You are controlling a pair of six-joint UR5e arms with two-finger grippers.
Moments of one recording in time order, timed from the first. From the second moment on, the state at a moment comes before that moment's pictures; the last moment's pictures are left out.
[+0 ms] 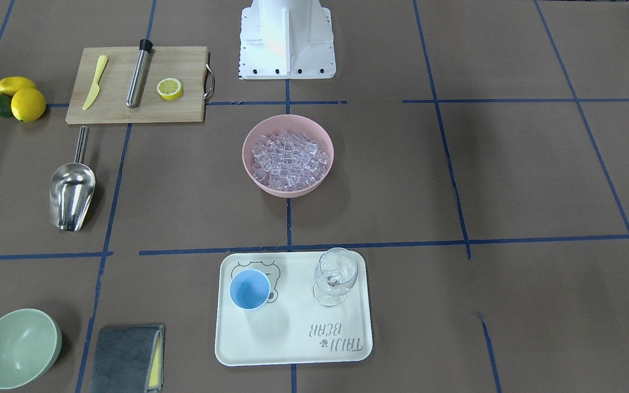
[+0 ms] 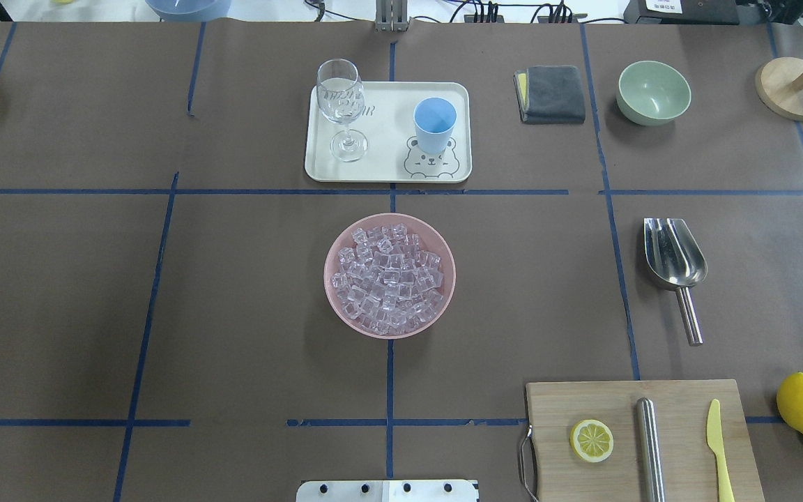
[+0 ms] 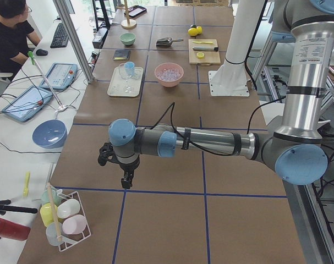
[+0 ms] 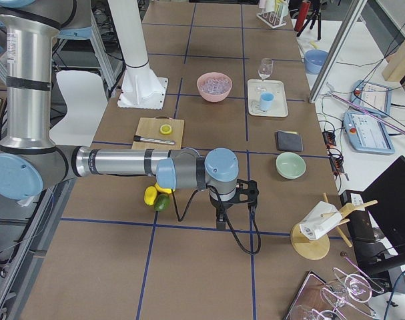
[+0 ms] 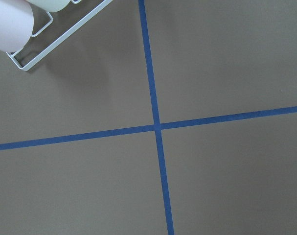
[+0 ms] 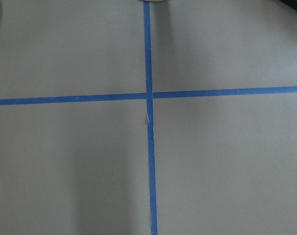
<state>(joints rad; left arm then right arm) -1.56 -1.64 -1.59 -1.58 -2.35 0.05 1.60 -1.68 1.72 -1.53 2.36 0.10</state>
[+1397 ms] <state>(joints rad) -1.37 -1.69 -1.71 -1.81 -2.37 0.05 1.49 -1.63 1.76 -1.45 2.39 0.17</state>
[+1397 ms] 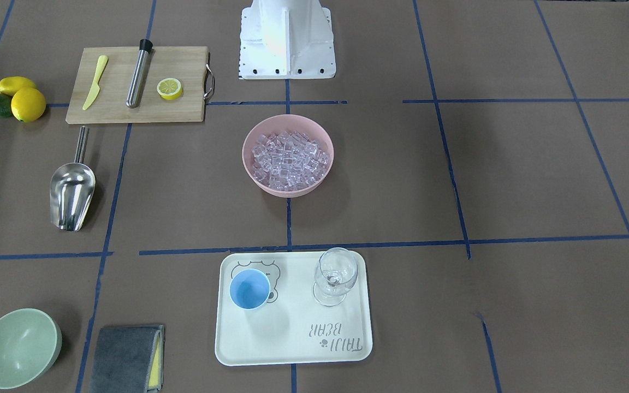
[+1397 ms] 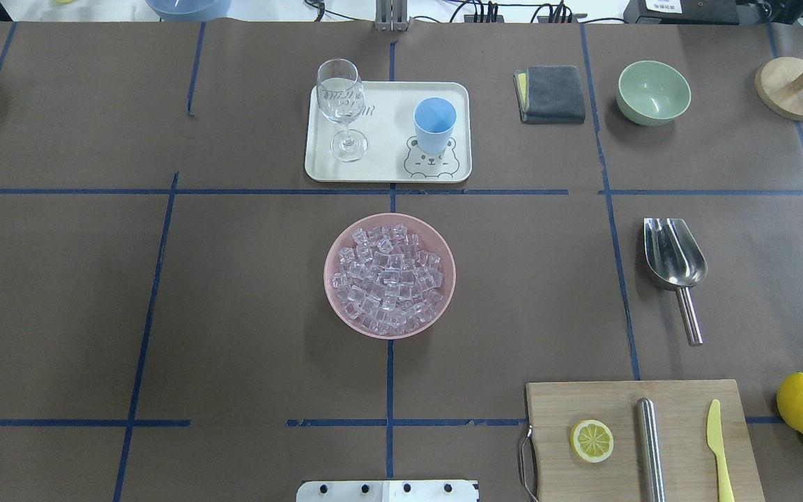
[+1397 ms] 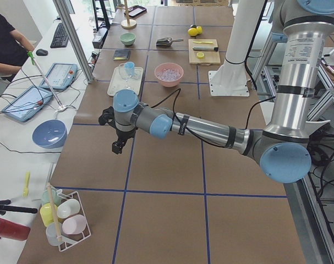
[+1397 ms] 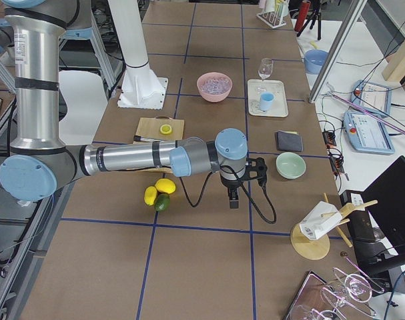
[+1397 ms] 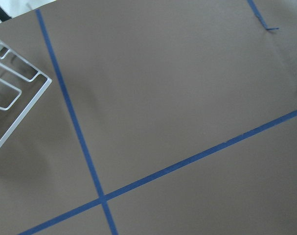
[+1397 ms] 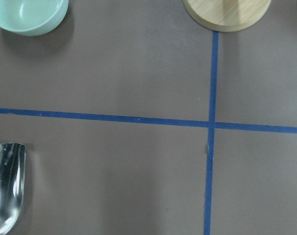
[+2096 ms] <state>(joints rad) -1.10 -1.79 -1.76 -1.97 -2.39 0.05 1.33 -1.62 1.86 -1.44 2.39 0.45</state>
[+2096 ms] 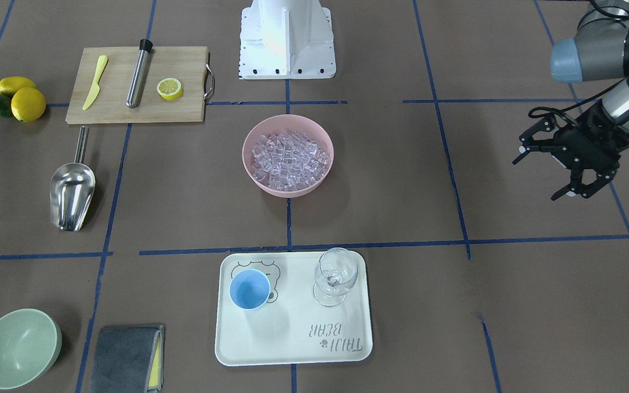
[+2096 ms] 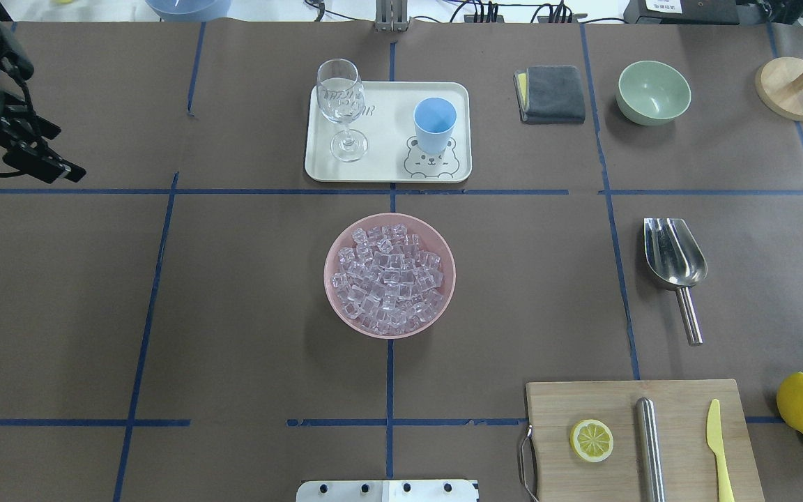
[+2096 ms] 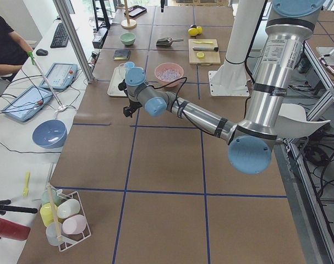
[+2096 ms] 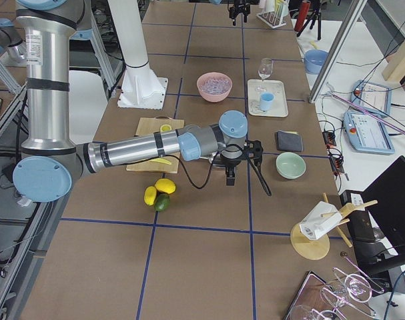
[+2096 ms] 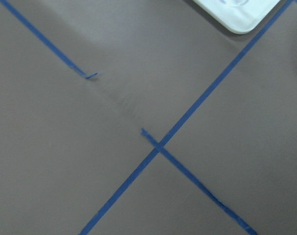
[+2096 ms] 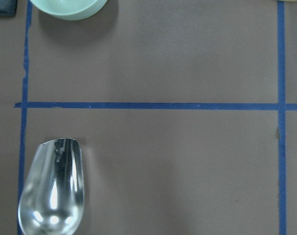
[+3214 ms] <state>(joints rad) -0.96 -1.85 -1.75 -2.09 -2.40 0.04 0.78 -1.76 1.98 -1.14 2.11 1.04</state>
